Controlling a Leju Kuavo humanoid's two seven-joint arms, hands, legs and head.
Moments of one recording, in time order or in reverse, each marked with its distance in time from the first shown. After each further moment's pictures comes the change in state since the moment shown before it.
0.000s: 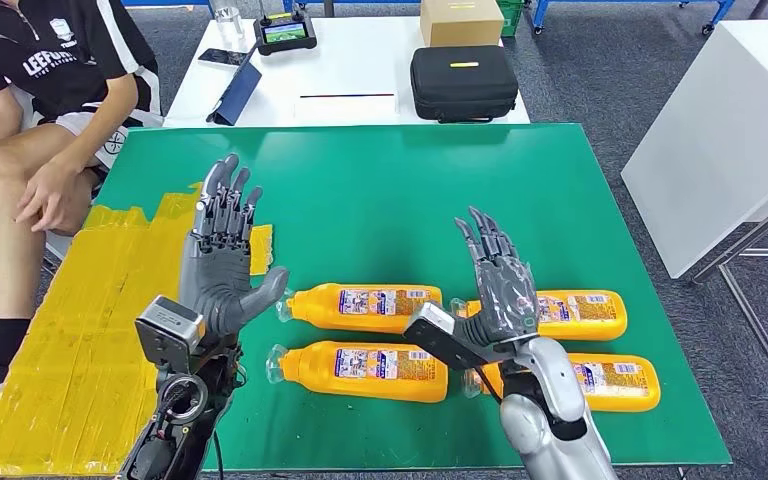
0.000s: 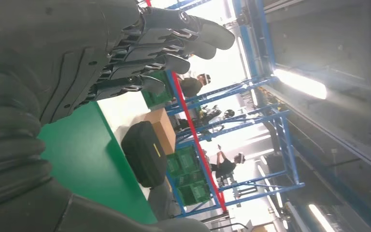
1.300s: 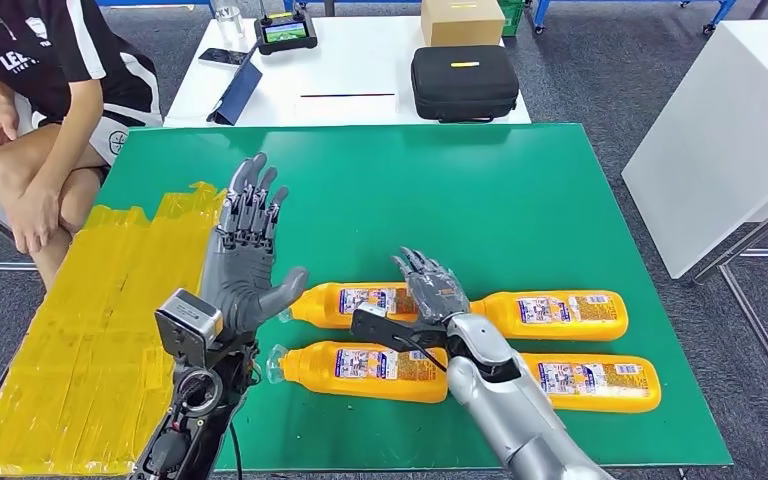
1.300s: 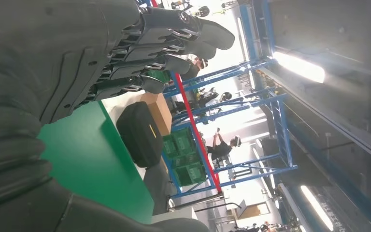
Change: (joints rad) left arm -0.025 -0.048 -0.004 0.053 -0.016 -0.055 -0.016; right arm -0.318 0.111 0.108 0.675 0.104 0.171 0.073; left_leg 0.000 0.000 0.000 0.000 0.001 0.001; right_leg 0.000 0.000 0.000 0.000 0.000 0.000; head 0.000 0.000
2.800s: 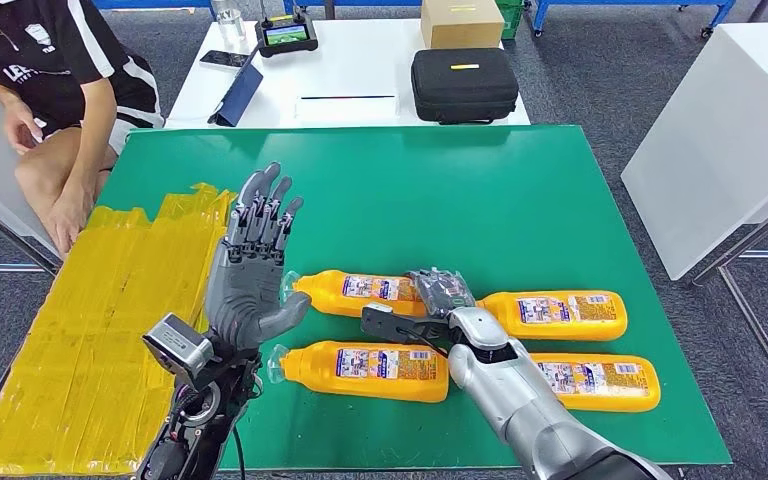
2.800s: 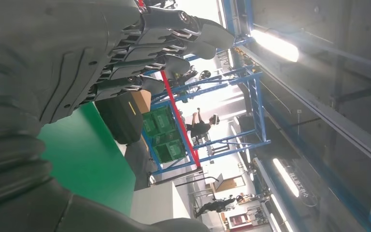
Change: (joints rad) left arm 0.027 -0.006 -0.006 -0.034 0.037 -0.112 -0.060; right arm -0.144 0.029 -0.010 0.337 0.086 0.010 0.041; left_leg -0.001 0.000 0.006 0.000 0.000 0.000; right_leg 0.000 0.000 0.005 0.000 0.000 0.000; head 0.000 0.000
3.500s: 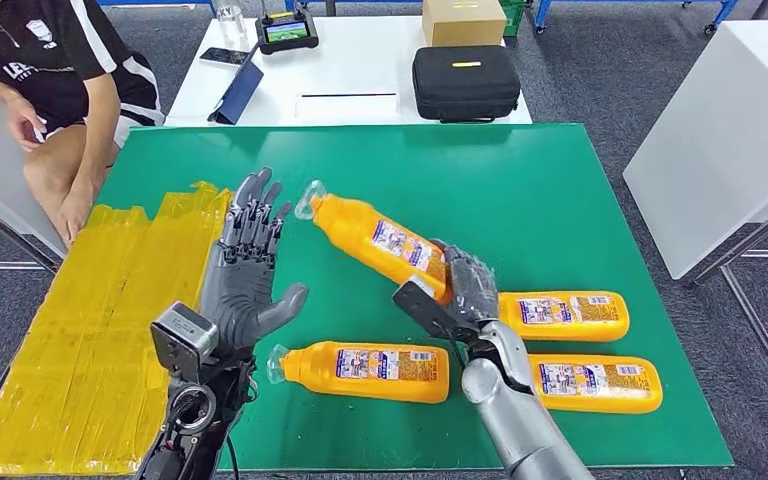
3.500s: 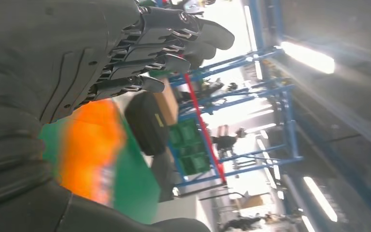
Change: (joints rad) left arm 0.032 0.000 0.016 -0.026 -0.043 0.056 0.109; right arm 0.236 0.007 -0.201 -0.376 -0.361 -0.315 -0.236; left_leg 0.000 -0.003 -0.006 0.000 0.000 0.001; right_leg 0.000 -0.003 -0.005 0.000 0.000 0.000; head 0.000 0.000
